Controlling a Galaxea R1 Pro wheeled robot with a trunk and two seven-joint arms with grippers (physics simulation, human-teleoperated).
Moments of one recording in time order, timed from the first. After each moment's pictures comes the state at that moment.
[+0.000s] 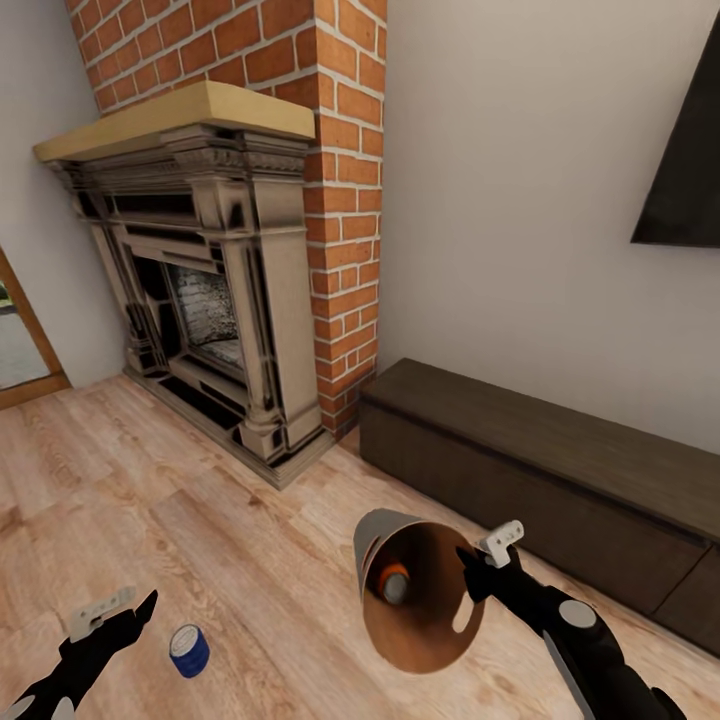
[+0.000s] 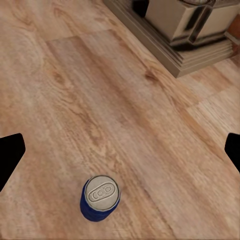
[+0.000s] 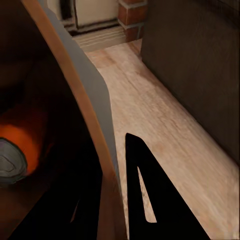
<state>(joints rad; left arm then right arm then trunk) -0.18 0.19 0.38 -0.91 0.28 0.04 -0.22 -0.20 -0.18 0.12 -1.39 0.04 0.32 0.36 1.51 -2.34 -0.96</state>
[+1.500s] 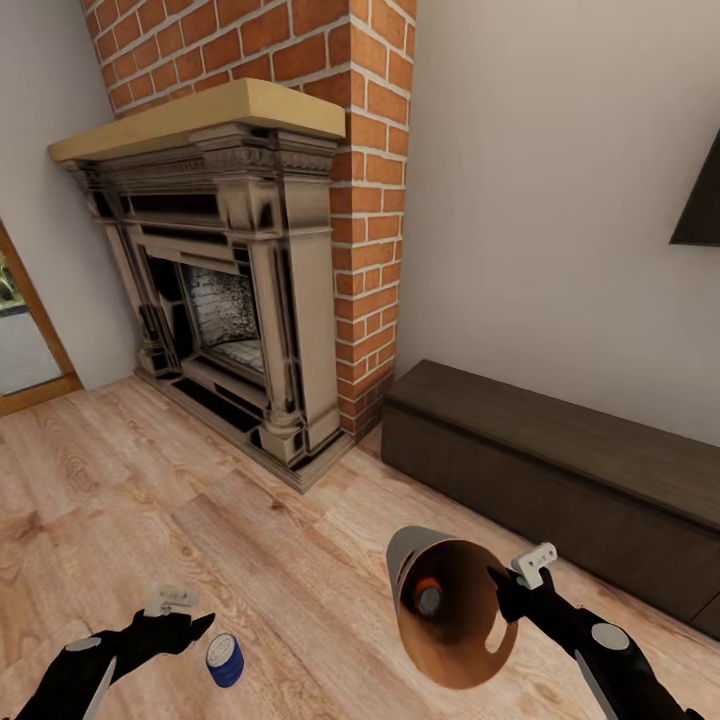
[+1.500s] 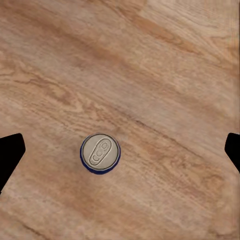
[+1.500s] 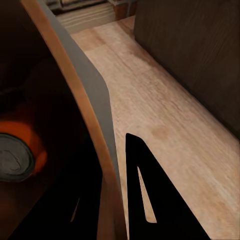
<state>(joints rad) -0.29 0.19 0.25 -0.88 -0.16 0.31 -0.52 -0.20 -0.22 0.03 -1.20 0.04 0.20 0.38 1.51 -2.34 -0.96</state>
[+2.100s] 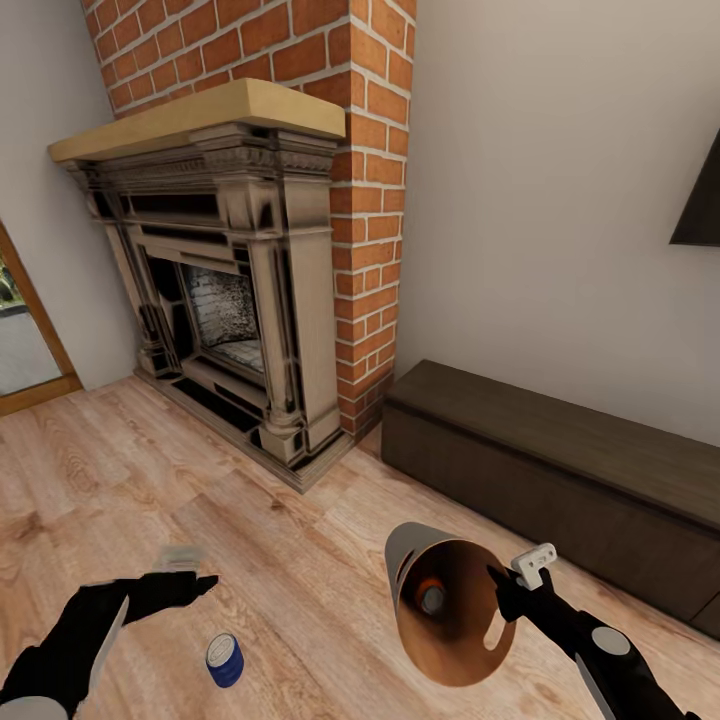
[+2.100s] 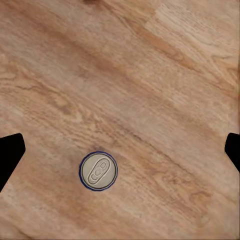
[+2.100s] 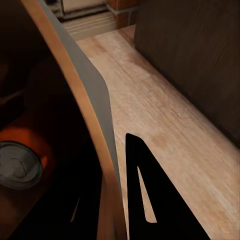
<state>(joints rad) -0.46 0.20 0.26 -0.81 -0.16 0.49 -0.52 -0.20 -0.22 0.03 -1.17 0.04 0.14 0.38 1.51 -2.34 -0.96</state>
